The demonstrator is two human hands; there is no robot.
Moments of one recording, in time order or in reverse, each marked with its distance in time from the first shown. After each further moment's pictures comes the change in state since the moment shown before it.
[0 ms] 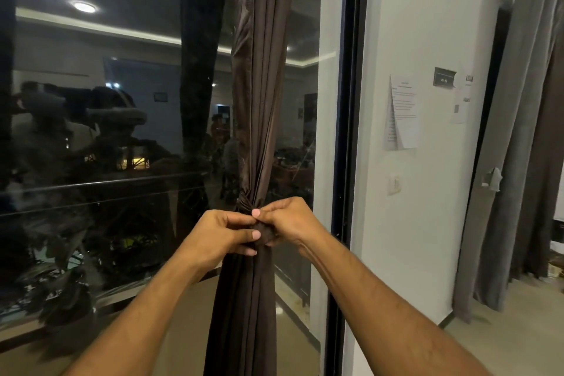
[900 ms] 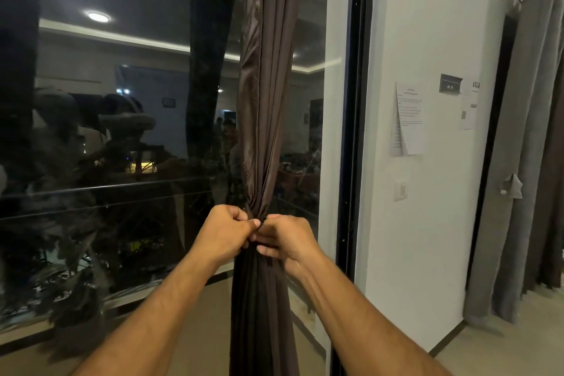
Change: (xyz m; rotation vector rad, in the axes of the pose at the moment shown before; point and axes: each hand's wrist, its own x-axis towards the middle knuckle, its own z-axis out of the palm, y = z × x) left_hand -0.002 0.020 0.006 0.261 0.278 -0.059; right_hand -0.010 0.012 0.026 0.429 0.088 0.167
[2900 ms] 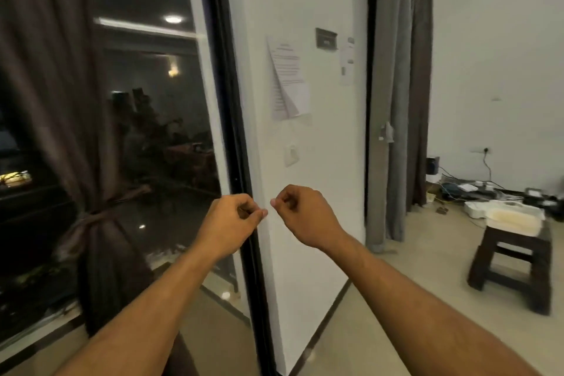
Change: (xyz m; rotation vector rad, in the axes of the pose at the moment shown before) left_hand 0.049 0.029 0.275 0.181 -0.330 0.445; right_hand 0.025 -0.030 -0.304 -1.027 0.399 -0.495
